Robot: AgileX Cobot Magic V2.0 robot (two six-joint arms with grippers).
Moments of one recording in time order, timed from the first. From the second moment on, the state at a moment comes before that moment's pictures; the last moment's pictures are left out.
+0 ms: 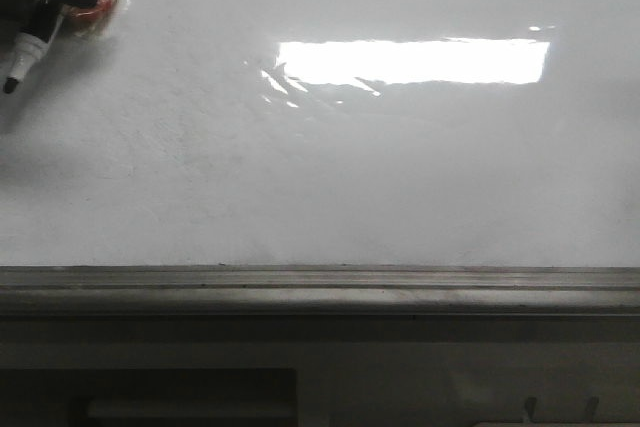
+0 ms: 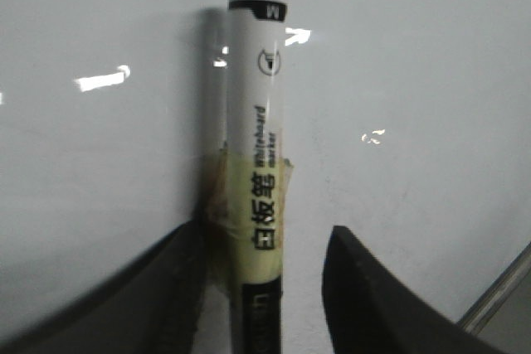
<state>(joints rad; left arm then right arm) -0.18 1.11 -0.72 -1.22 0.61 1.11 -0.06 0.51 -0.44 0.54 0.53 -0.33</state>
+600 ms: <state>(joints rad) -0.29 1.07 -0.73 -1.01 0.78 1.20 -0.04 0.65 -0.50 1.02 0.78 -0.77</state>
